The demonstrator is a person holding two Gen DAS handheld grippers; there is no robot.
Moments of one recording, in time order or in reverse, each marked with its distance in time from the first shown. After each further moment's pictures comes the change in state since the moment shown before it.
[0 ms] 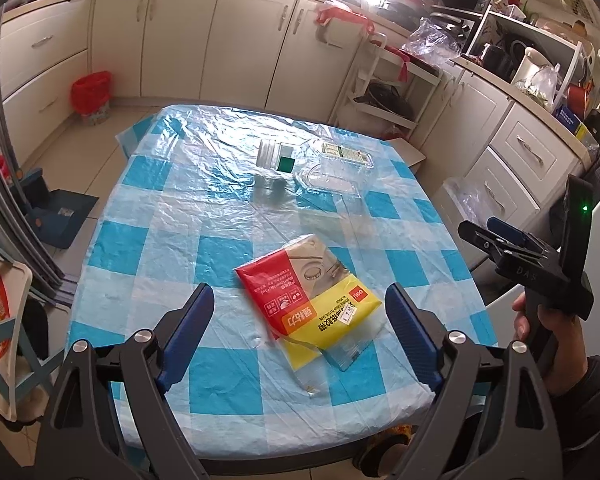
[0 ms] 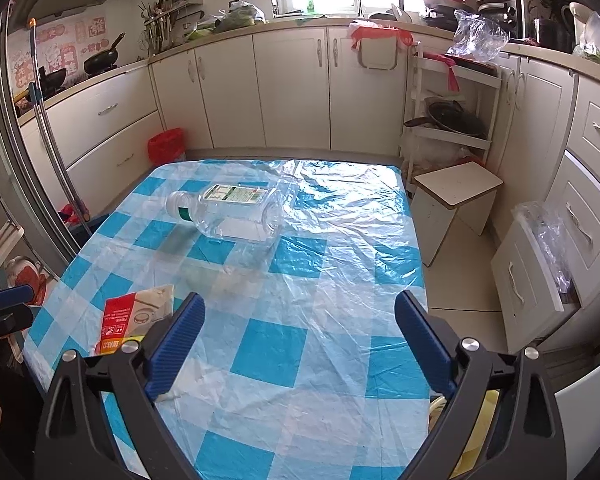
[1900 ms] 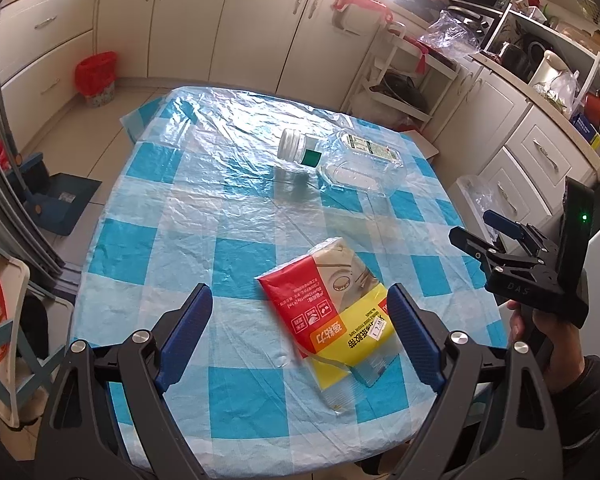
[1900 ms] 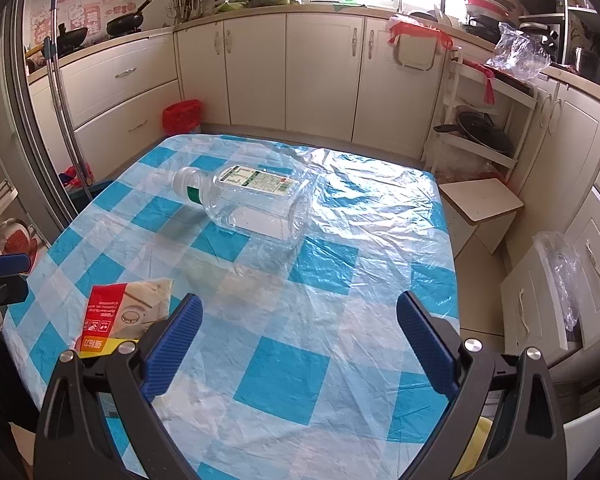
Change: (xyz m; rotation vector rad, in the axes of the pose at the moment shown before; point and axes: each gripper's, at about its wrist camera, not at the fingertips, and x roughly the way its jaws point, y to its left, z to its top) left arm 0.025 0.029 0.017 -0.046 0.056 0.019; right arm 0.037 0.027 0.011 -0.143 0.048 0.027
